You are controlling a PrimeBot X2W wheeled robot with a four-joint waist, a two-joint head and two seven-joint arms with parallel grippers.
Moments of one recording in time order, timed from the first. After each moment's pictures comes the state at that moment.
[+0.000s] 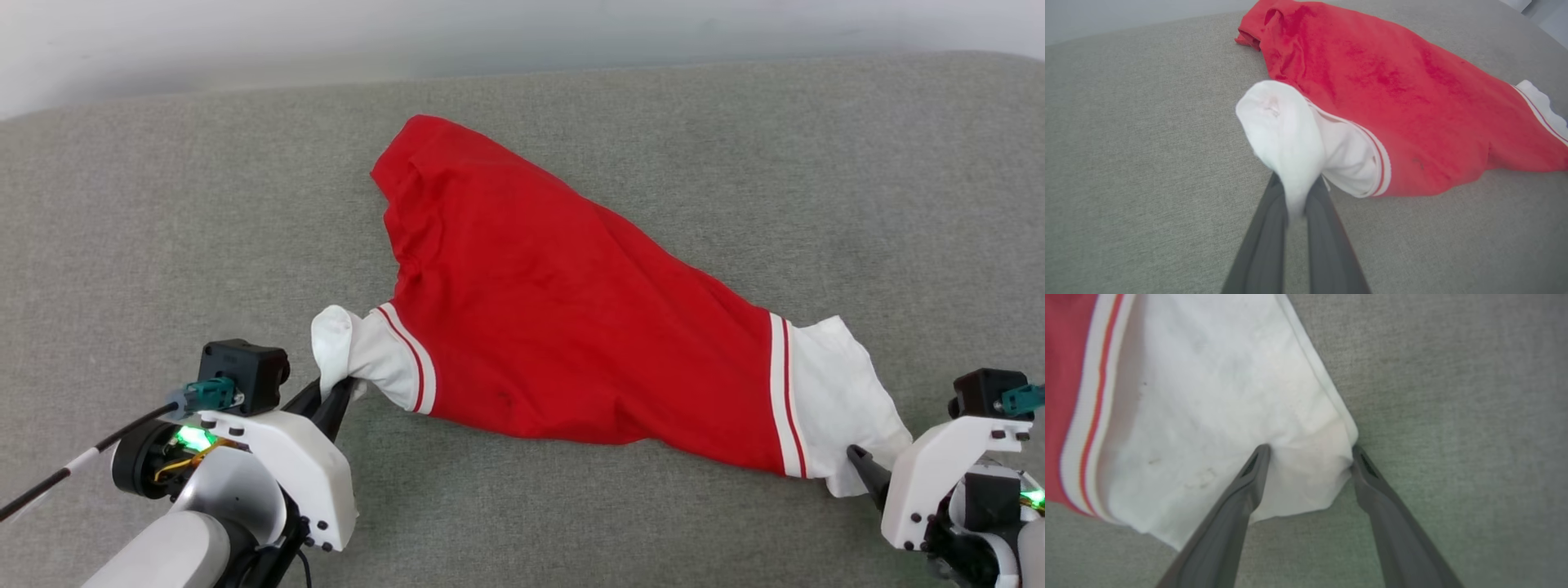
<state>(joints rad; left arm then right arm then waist) -0.27 0.68 -0.59 -0.19 -0.76 0.30 0.23 -0.14 -0.14 -0.15 0.21 0.26 0.13 0.69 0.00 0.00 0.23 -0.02</state>
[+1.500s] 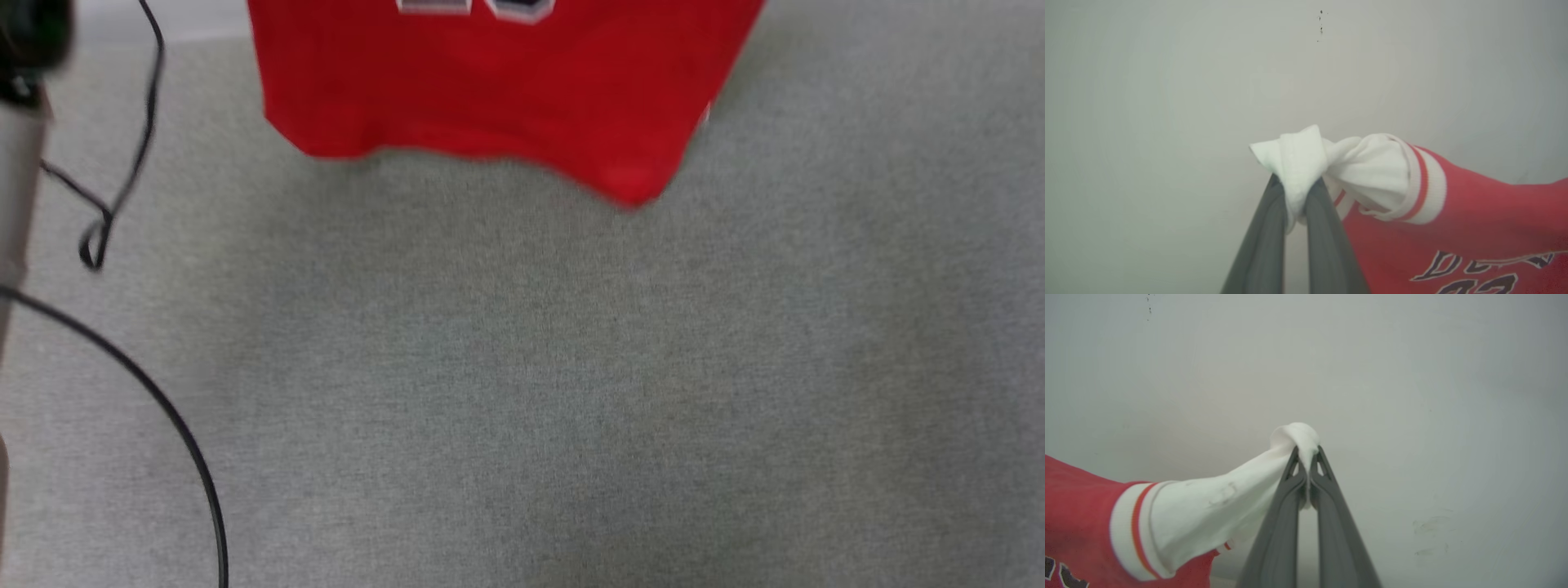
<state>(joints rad) -1.26 0.53 -0.44 0.42 -0.69 0.09 0.04 -1.19 -0.29 0.01 0.34 0.20 0.13 0.33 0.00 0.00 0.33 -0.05</state>
